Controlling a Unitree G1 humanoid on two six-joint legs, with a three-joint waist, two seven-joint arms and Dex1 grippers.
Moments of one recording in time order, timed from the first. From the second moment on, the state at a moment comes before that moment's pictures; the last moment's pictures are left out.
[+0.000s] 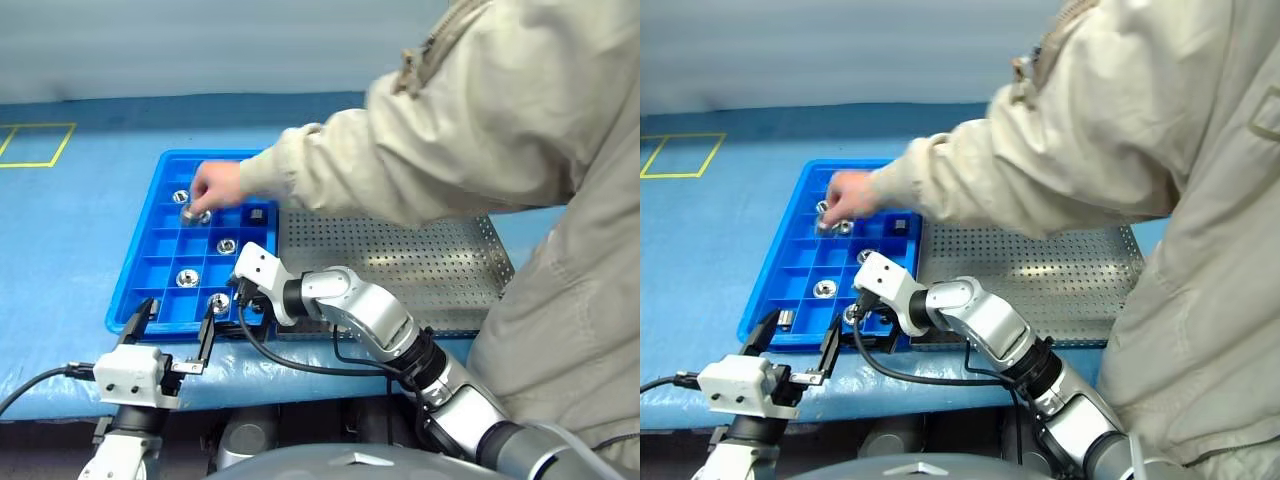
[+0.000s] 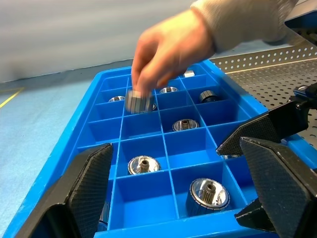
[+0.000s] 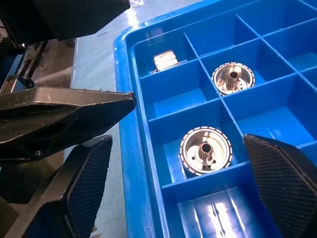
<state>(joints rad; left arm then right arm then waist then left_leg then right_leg) 0.80 0.12 0.06 -0.70 -0.10 -0.13 -0.21 -0.52 -0.04 0.61 -0.12 0.24 0.82 0.66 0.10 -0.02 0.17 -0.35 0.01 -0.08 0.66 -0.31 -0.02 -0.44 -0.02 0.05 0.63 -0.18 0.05</state>
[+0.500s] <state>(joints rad) 0.78 0.12 0.05 -0.71 -0.09 -0.09 -0.20 -0.51 -0.04 0.61 -0.12 0.24 0.84 0.65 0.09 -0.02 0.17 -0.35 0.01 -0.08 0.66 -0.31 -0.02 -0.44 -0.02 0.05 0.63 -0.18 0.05</state>
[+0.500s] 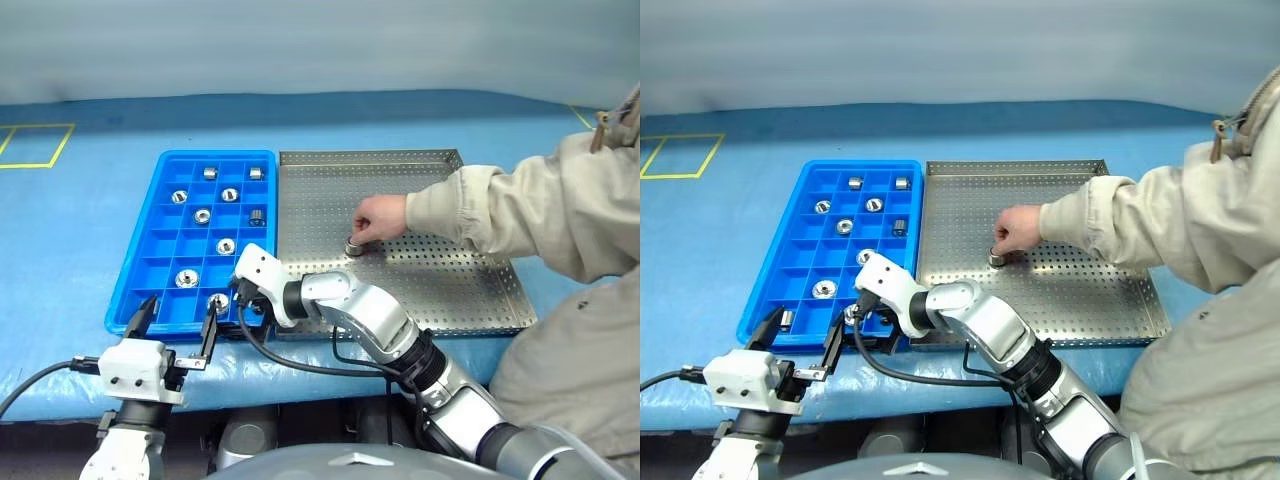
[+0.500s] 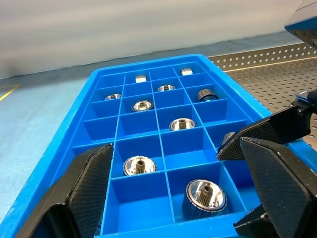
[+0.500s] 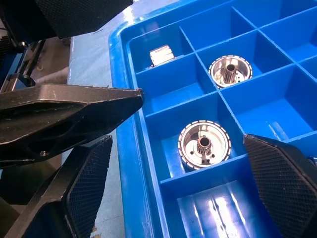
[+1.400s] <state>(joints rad) 0.59 0.23 0.07 -0.71 -0.14 0.04 -0.28 -0.61 0.08 0.27 -0.02 0.16 0.72 0.31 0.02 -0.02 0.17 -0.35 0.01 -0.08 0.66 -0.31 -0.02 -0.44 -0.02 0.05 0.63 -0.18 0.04</state>
